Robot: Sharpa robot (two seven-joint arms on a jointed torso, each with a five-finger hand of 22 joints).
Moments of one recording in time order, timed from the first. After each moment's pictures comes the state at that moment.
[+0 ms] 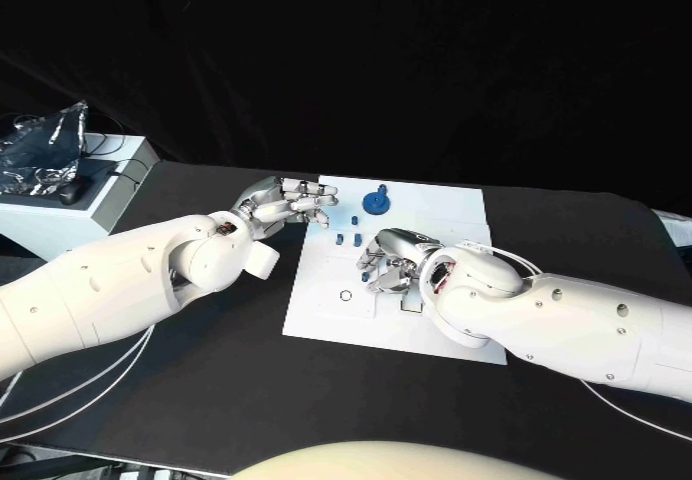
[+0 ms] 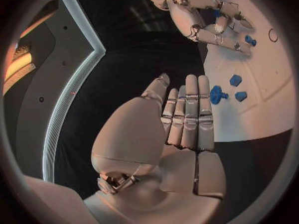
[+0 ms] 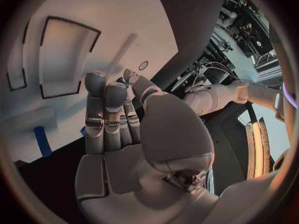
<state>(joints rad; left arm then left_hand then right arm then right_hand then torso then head) 1.00 -0.89 0.19 1.45 -0.22 -0.07 0.27 1.47 -0.01 0.00 0.00 0.29 1.02 0.15 0.07 0.06 1.10 0.13 0.08 0.06 1.08 0.06 0.66 0.24 0.12 1.06 0.06 0.23 1.01 1.18 -0.56 -0.13 1.56 -1.39 -0.31 -0.38 1.35 -0.09 0.22 -0.18 0.26 0.99 0.12 0.06 0.07 0.98 0.13 0.07 0.06 1.39 0.01 0.96 0.61 0.16 1.47 -0.01 0.32 1.25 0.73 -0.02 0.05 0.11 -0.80</state>
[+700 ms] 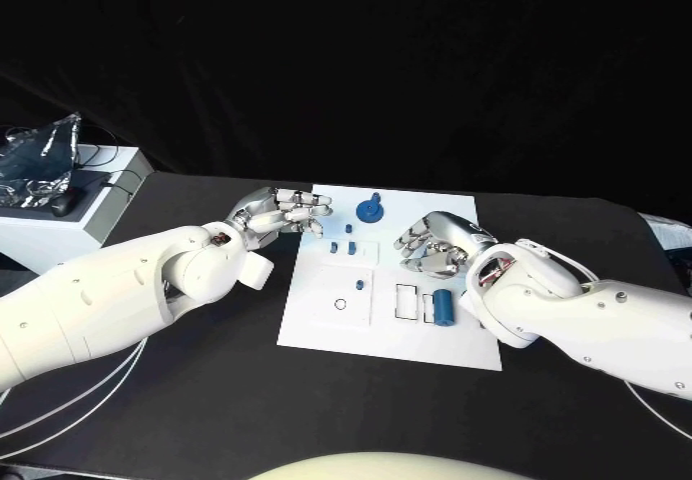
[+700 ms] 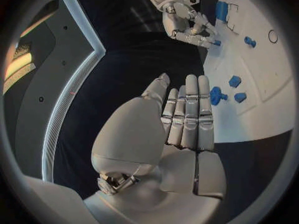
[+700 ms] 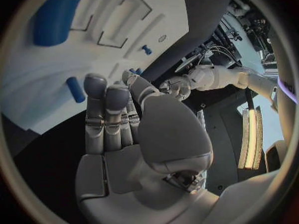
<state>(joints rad) 1.00 -0.89 0.19 1.45 -0.22 -0.06 0.26 1.47 -0.01 0.00 0.00 0.29 1.02 0.15 0.07 0.06 1.10 0.13 0.08 0.06 1.08 0.06 0.66 0.24 0.12 1.06 0.06 0.23 1.01 1.21 -0.76 -0.11 1.61 -1.34 -0.50 -0.24 1.36 -0.06 0.26 -0.17 0.29 1.07 0.15 0.07 0.07 1.22 0.08 0.08 0.06 1.42 -0.03 0.99 0.60 0.18 1.46 -0.03 0.51 1.31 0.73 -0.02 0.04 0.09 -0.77</state>
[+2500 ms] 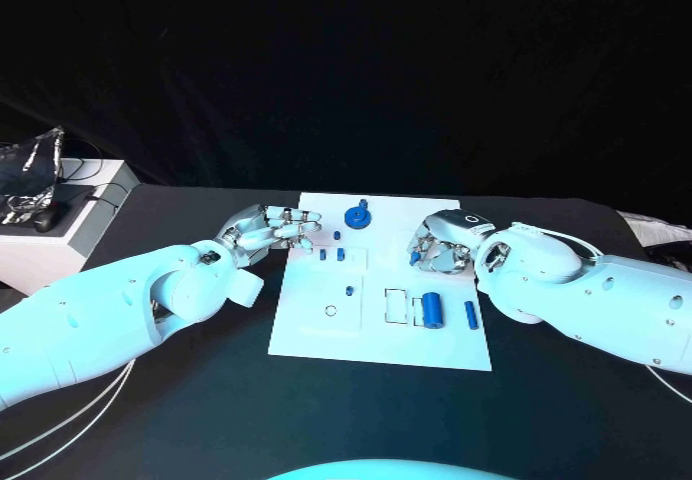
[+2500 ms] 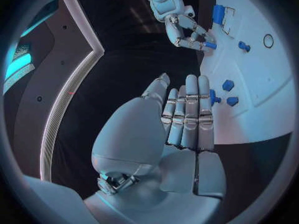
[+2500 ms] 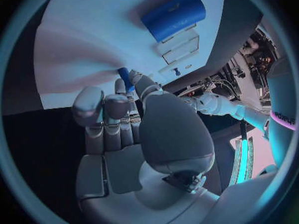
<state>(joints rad) 0.97 -0.90 0.19 1.45 -0.22 -0.06 0.27 1.47 -0.01 -0.01 0.00 0.29 1.02 0.15 0.07 0.06 1.10 0.13 0.08 0.06 1.08 0.06 0.66 0.24 0.12 1.06 0.06 0.23 1.02 1.23 -0.74 -0.12 1.45 -1.60 -0.31 -0.17 1.37 -0.09 0.18 -0.06 0.30 1.13 0.12 0.07 0.07 1.29 0.05 0.07 0.06 1.42 -0.03 1.06 0.69 0.12 1.46 -0.05 0.87 1.31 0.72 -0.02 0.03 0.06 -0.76</state>
